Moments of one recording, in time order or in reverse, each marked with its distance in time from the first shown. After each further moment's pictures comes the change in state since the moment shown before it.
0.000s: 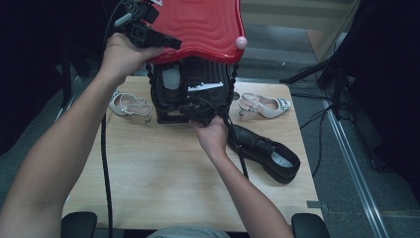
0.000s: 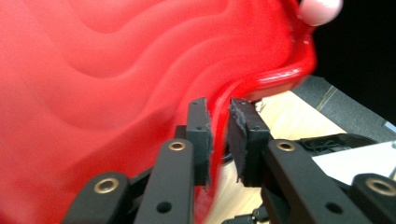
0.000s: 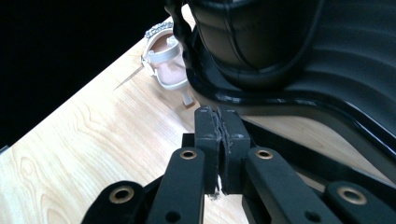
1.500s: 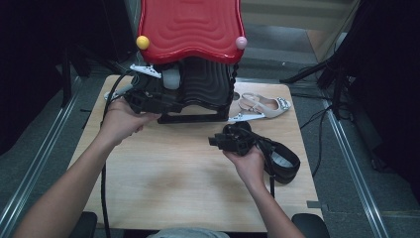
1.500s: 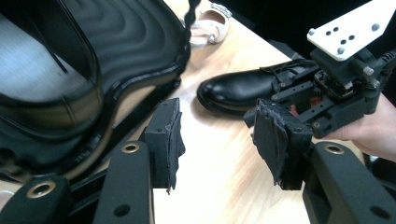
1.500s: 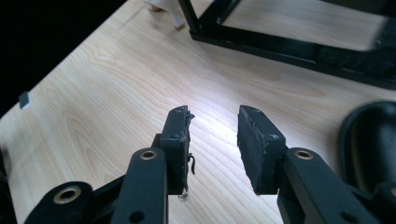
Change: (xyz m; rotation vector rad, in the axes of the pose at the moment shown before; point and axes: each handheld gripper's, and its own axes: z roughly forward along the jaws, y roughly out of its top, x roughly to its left) left arm -0.035 -0.133 0.025 0.071 -0.149 -0.015; right arm -0.050 -0.095 -0.071 0.070 0.078 0.084
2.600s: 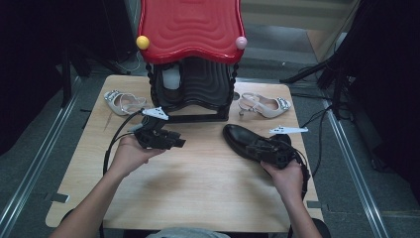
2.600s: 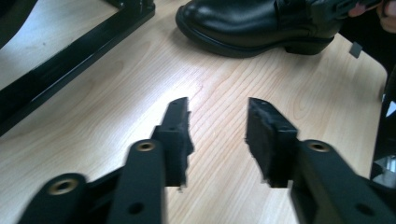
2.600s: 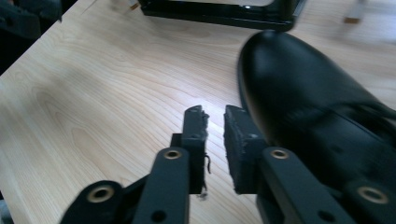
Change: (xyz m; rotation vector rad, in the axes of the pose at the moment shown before) left arm -0.005 -0.083 0.057 0.082 -0.050 0.014; right arm -0.048 -0.046 -0.081 -0.008 -0.100 0.068
